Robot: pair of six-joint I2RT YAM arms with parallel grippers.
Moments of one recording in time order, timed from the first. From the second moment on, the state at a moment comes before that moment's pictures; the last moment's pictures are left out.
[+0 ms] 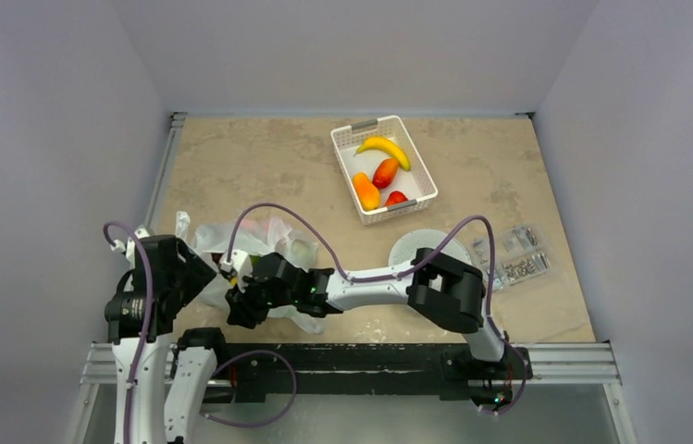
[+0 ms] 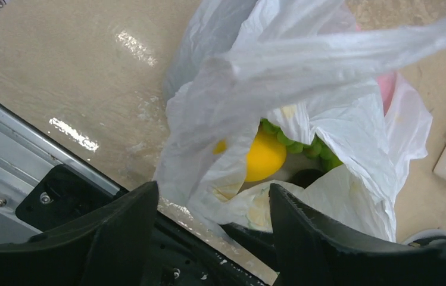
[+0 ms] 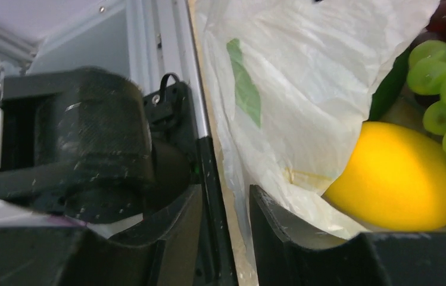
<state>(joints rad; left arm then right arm) 0.07 0.53 0.90 -1.28 -0.21 -0.73 1.33 2.05 1.39 0.24 -0.18 0.34</state>
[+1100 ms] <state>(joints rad) 0.07 0.58 0.79 -1.13 -0.24 -0.69 1.24 2.00 1.43 -0.06 0.22 0.38</state>
